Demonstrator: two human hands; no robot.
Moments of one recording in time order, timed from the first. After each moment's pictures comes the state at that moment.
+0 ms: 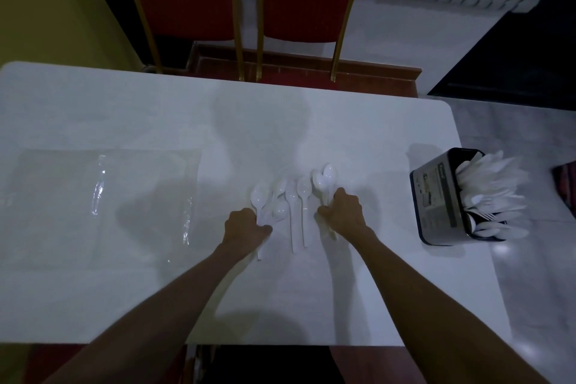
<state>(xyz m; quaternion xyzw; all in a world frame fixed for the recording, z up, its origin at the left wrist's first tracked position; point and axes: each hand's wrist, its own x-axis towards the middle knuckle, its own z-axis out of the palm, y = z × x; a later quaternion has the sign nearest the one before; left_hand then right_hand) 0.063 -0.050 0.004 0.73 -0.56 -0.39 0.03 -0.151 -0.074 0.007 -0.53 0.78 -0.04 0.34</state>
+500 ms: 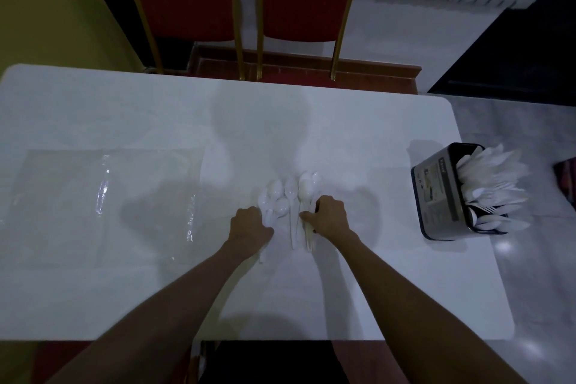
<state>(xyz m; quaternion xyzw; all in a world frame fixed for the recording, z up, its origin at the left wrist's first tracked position) 0.061 -0.046 0.005 0.71 -0.59 -0.38 0.00 -0.119 -0.061 -0.006 -0.52 0.75 -0.06 0.40</state>
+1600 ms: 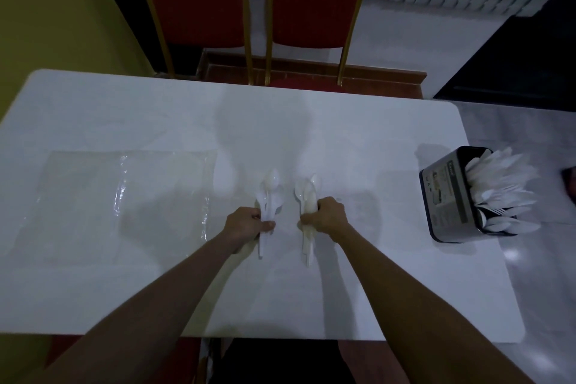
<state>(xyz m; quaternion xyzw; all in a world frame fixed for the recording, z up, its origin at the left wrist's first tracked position) 0.102 -0.051 0.013 0.68 -0.45 -0.56 0.11 -0.096 -0.066 0.013 -0.48 0.75 -0.04 0.45</state>
